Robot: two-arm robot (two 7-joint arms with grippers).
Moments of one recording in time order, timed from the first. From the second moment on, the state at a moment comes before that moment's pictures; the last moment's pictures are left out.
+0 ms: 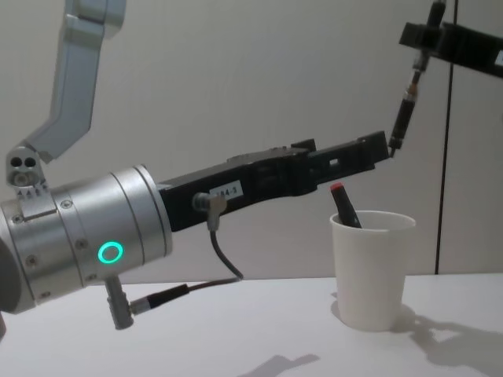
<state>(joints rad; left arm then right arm) -0.27 0.30 0.38 -1.56 -0.57 0.04 -0.67 0.29 0.31 -0.23 -1.67 0.60 0.07 0.27</state>
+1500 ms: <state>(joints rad) -0.27 0.30 0.38 -1.56 -0.57 0.04 -0.67 0.39 0.23 -0.29 -1.40 0.29 -0.02 0.25</state>
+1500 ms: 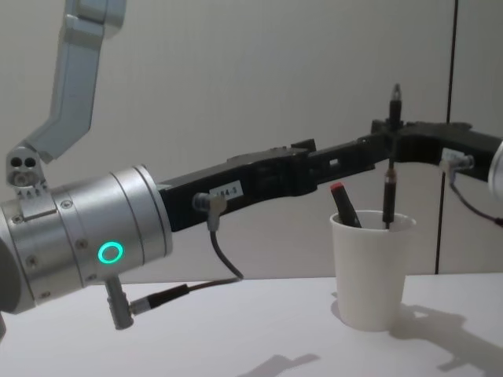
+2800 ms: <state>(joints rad) -0.27 0.30 0.38 -1.56 -0.57 0.04 -0.67 0.41 0.20 -0.31 -1.34 0.29 -0.04 0.27</state>
